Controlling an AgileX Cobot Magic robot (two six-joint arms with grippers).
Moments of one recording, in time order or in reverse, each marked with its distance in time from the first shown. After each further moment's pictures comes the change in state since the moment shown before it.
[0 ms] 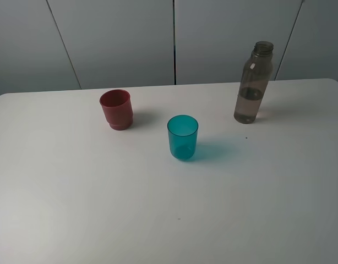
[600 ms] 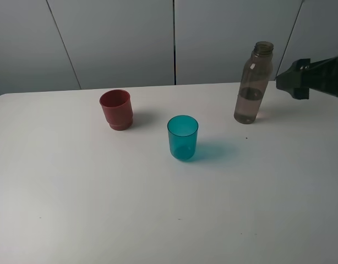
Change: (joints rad) left arm 0.000 0.000 0.000 0.000 0.000 0.000; right arm 0.147 0.616 0.161 0.025 -0.476 -0.015
